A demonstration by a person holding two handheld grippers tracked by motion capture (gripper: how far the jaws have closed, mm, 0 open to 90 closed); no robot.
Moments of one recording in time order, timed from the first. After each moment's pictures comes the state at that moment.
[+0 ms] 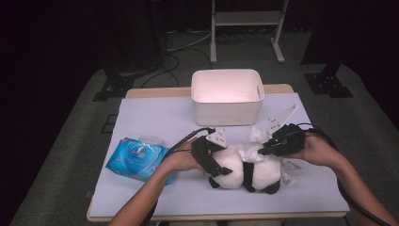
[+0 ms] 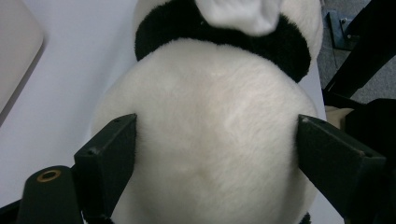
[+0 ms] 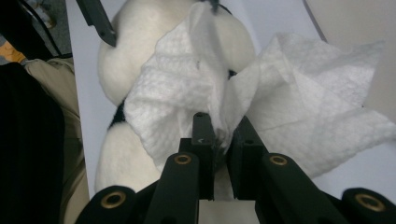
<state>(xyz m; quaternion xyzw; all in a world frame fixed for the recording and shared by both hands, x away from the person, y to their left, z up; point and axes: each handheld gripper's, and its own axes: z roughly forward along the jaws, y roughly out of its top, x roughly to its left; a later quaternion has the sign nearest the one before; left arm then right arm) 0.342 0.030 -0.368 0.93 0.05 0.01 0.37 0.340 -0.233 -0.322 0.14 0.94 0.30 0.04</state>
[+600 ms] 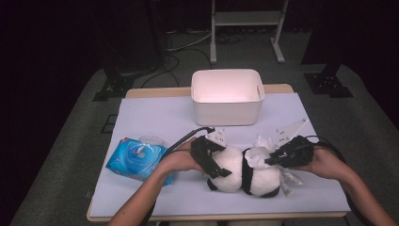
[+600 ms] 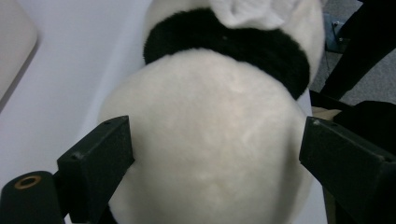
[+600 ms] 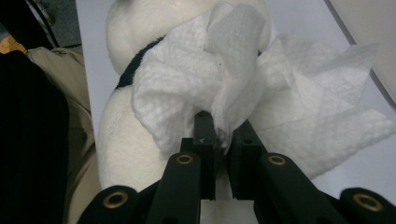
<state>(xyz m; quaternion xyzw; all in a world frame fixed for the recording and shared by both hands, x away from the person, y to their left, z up) 0.342 0.028 -0.361 0.93 0.06 0.00 0.37 0.313 -0.248 -0.341 0.15 0.94 0.31 0.05</state>
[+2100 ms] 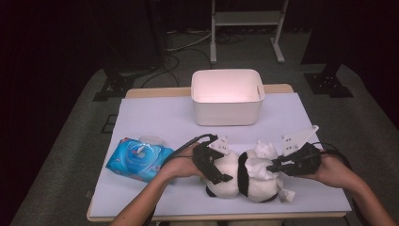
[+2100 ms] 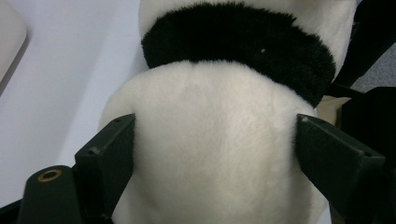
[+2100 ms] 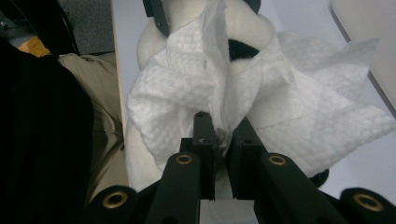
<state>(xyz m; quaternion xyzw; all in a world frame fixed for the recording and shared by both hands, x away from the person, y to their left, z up) 0.325 0.026 -0.369 0.94 0.04 0.02 0.35 0.285 -0.252 -0.327 0.11 0.93 0.33 0.05</state>
